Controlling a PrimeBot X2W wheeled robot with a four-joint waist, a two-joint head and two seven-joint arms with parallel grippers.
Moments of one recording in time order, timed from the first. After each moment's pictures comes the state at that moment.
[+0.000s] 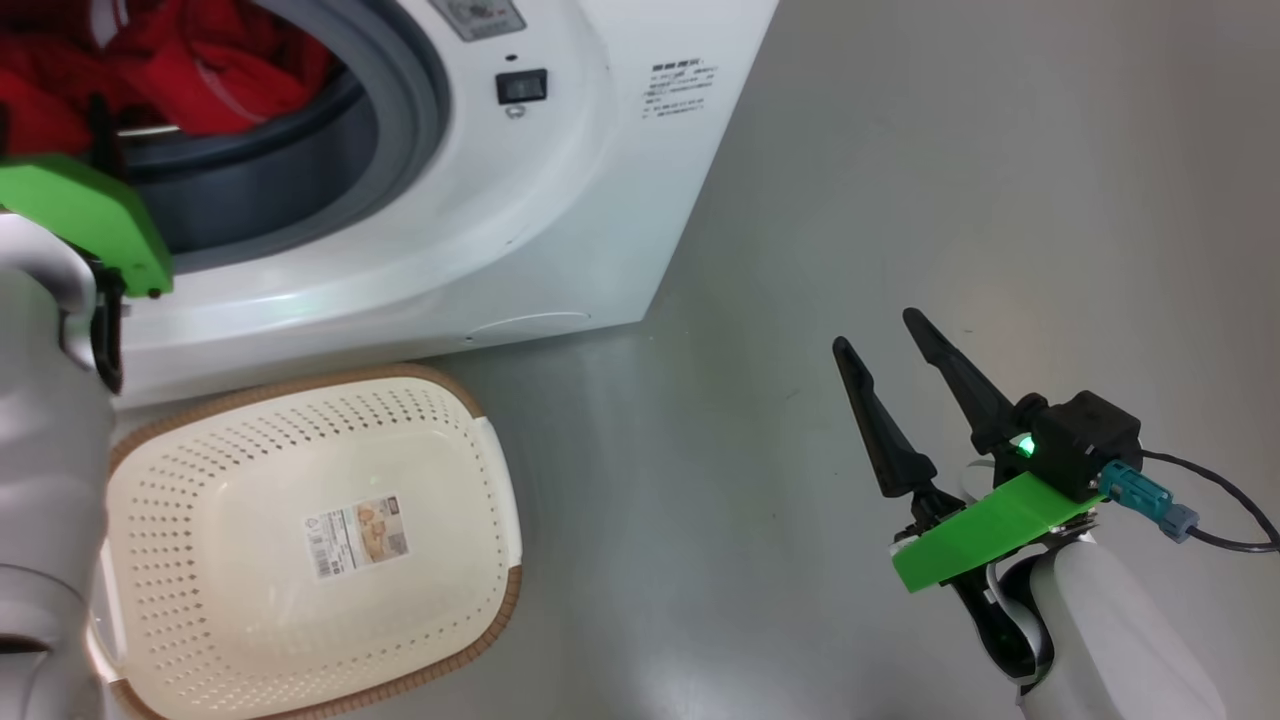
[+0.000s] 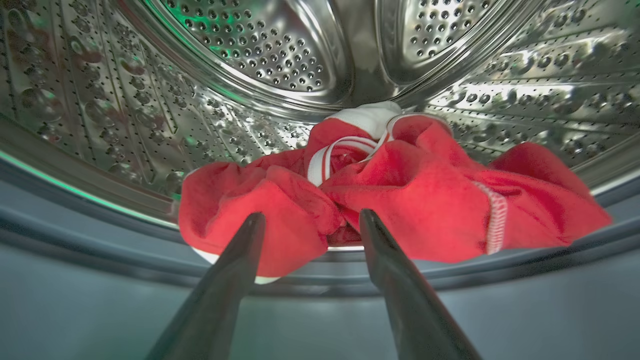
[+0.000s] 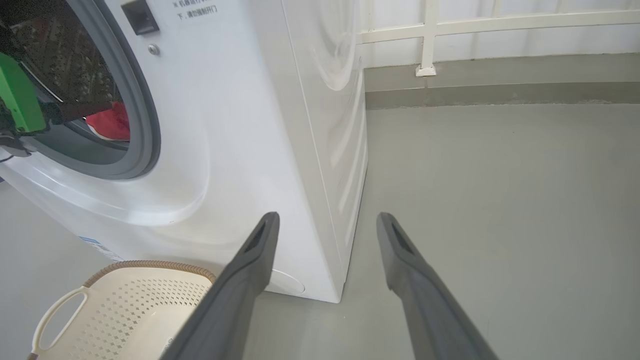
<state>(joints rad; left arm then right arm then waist) -1.20 0.22 -0.16 1.28 -0.20 -0.01 -0.18 -0.36 -0.16 0.24 0.22 0.34 0.13 -0.25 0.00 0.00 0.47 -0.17</state>
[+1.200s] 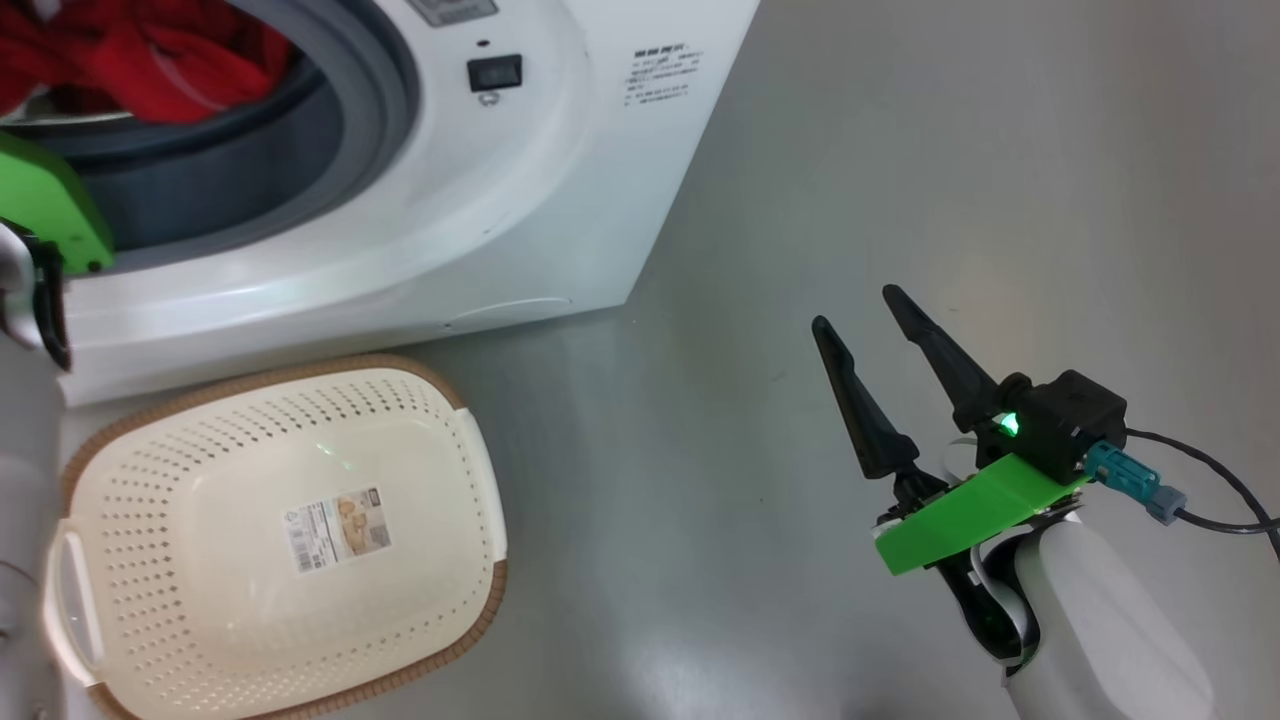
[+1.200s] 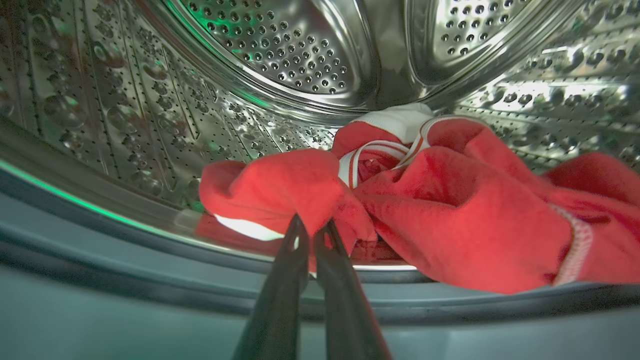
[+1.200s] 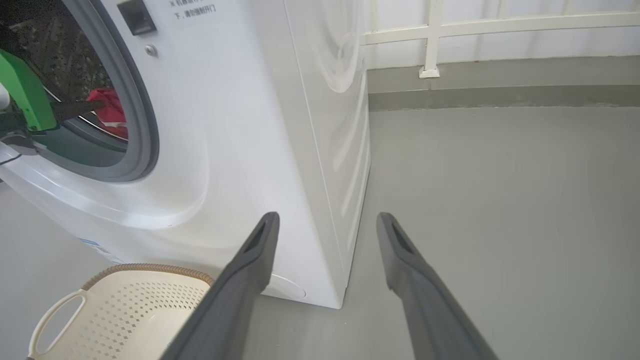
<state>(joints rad) -1.25 0.27 -0.19 1.31 -0.21 0.05 -0.20 -0.39 -0.15 0.27 0.21 0.34 0.13 -0.25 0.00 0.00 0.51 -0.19</state>
